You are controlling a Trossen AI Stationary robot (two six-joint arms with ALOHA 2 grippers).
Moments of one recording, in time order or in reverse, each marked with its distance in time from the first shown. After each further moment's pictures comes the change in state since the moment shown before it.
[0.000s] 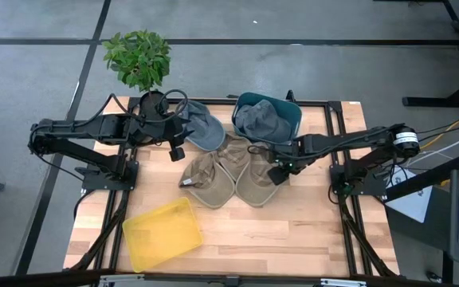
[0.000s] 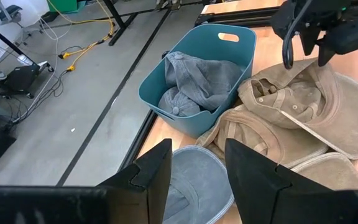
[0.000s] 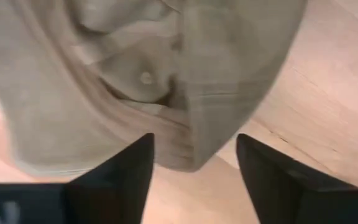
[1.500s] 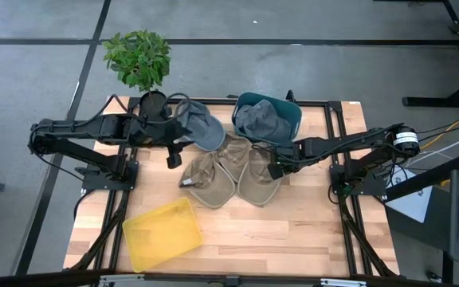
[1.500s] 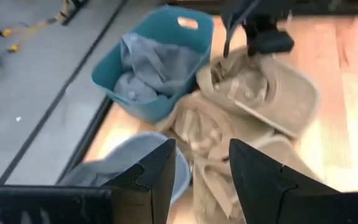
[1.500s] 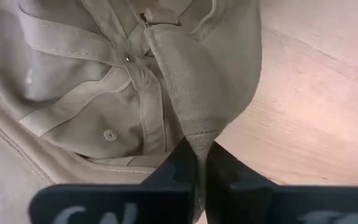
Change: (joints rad) left arm 0.000 0.000 0.000 -0.064 0.191 -0.103; right arm -0.008 0.000 -0.107 0.126 0.176 0.156
